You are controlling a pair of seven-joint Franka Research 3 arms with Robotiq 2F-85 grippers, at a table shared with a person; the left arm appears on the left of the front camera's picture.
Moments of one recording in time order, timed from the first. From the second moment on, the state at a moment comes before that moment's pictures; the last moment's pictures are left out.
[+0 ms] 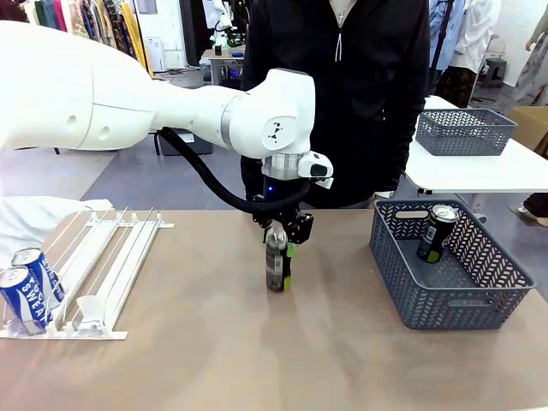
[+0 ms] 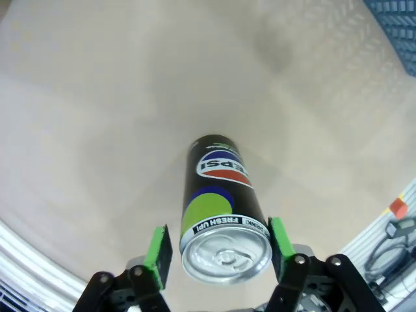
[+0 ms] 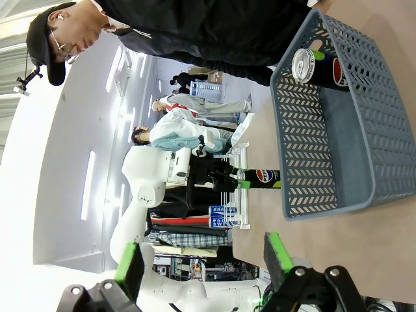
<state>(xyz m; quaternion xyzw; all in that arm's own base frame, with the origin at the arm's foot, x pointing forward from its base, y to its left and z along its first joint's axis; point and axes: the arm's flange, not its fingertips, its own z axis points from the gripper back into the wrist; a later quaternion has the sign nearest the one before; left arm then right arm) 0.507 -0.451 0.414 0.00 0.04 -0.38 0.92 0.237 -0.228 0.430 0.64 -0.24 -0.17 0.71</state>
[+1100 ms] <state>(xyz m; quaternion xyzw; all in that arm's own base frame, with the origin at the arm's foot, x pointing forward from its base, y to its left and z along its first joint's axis) 0.397 -0.170 0.623 -0.24 -0.09 -0.26 0.93 0.237 -0.228 0.430 0.64 -0.24 -0.17 0.71</state>
